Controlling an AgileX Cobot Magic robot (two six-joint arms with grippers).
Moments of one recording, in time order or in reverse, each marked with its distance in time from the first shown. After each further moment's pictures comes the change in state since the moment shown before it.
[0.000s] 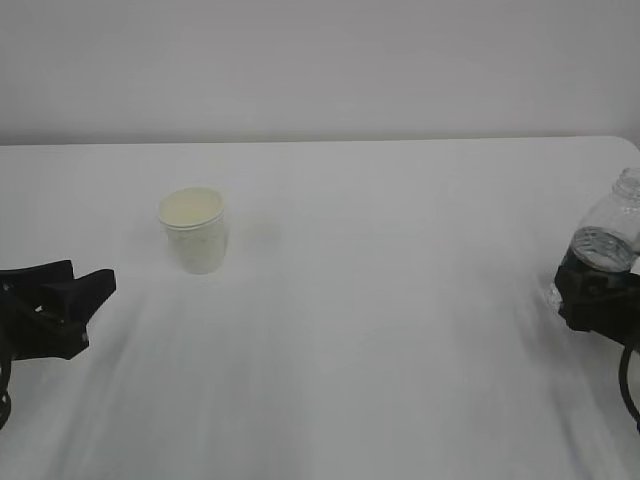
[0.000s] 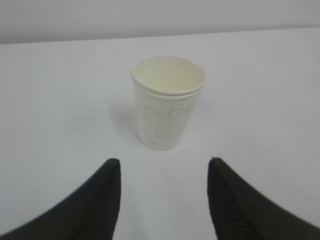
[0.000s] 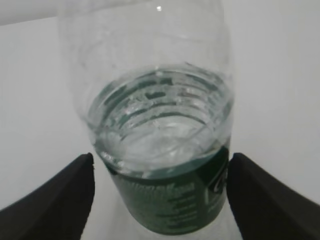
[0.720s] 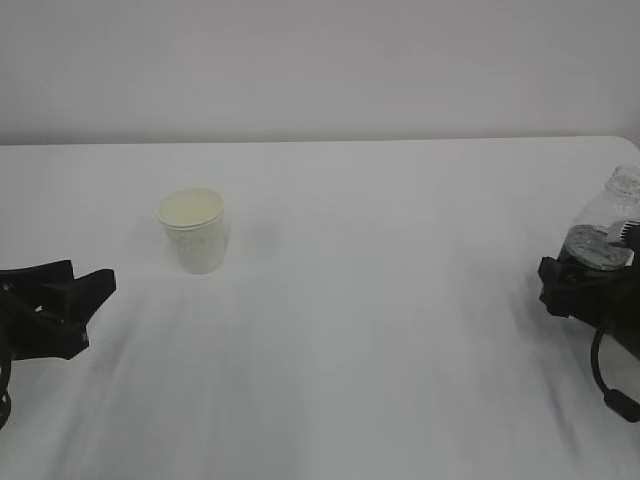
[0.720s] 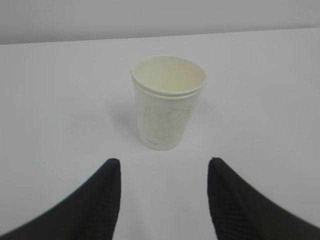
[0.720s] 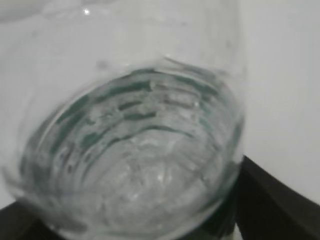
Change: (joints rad) left arm 0.000 0.000 0.000 0.000 0.000 0.001; right arm 0.000 0.130 -0.137 0.008 0.000 0.014
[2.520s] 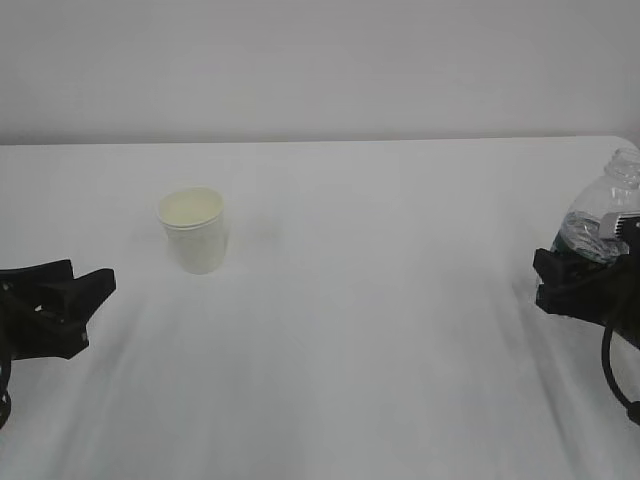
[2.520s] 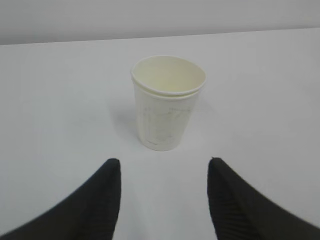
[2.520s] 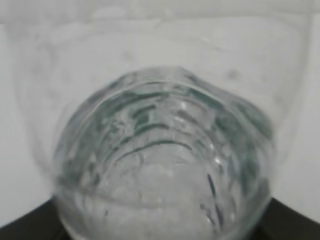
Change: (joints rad) left arm 0.000 0.000 0.000 0.000 -0.002 0.000; right arm 0.000 -0.127 0.059 -0.147 0.022 -0.084
